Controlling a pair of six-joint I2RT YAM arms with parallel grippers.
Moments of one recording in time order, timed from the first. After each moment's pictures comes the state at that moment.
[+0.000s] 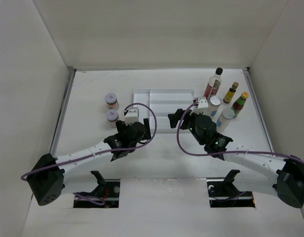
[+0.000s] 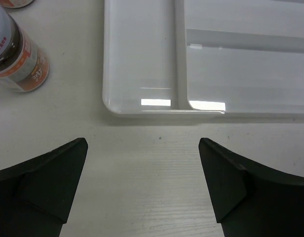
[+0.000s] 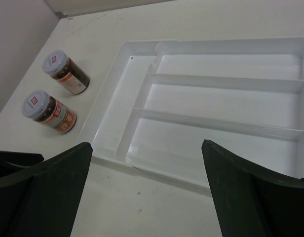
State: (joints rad) left arm -0.90 1.14 0.62 -0.17 -0.66 -0.66; right arm 0.82 1.10 0.61 0.32 0.41 0.44
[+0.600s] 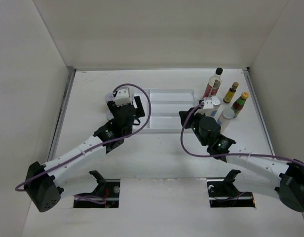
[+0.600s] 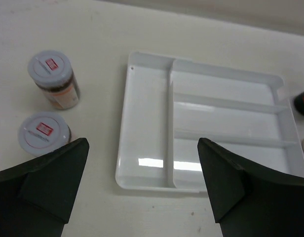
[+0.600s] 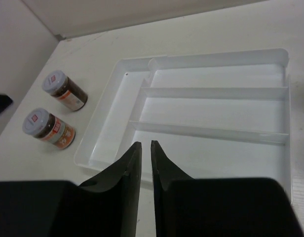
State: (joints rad) left arm -0.81 1.09 0.81 -0.07 -0.77 -0.46; right arm 0.80 1.05 0.57 0.37 0.46 0.43
